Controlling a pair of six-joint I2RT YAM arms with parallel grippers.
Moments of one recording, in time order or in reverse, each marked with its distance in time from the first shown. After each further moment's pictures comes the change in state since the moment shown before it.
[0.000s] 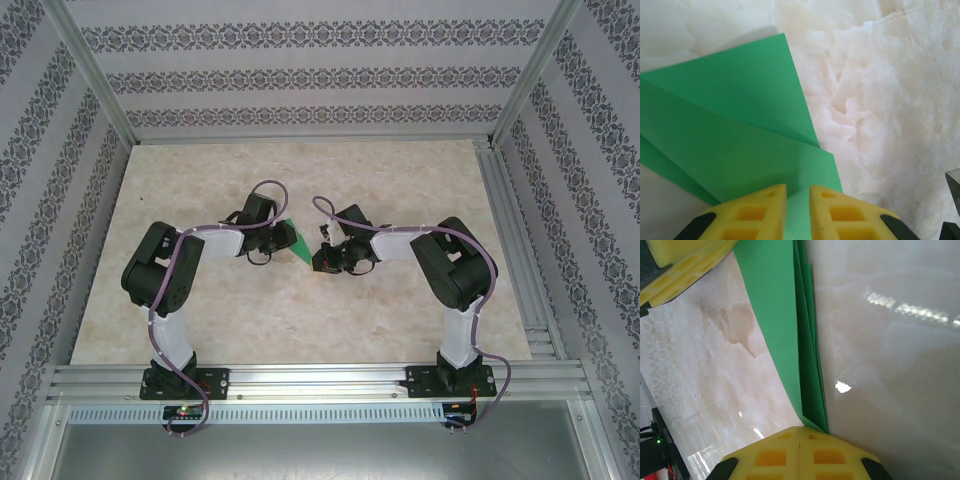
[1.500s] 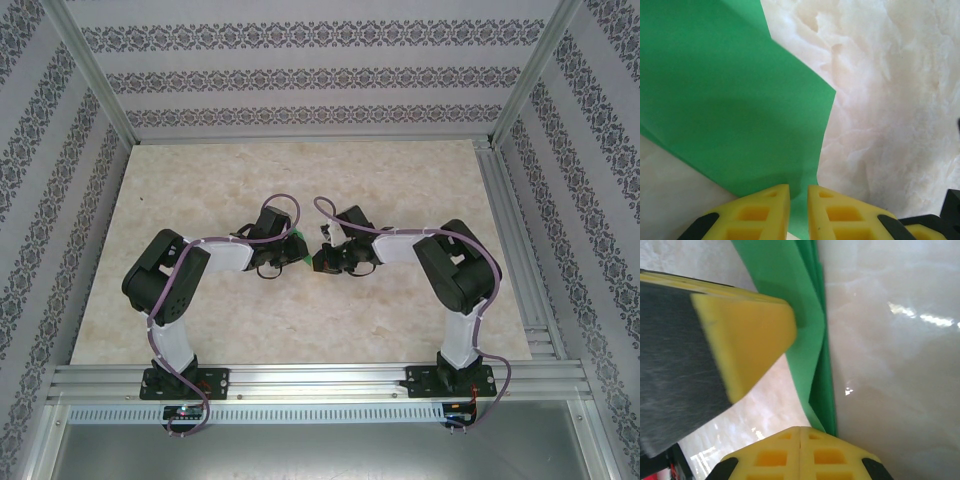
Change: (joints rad) left arm -0.129 -0.043 -0.080 0.045 -0.053 -0.110; right arm 0.008 -0.043 -0.031 0.038 -0.001 0.024
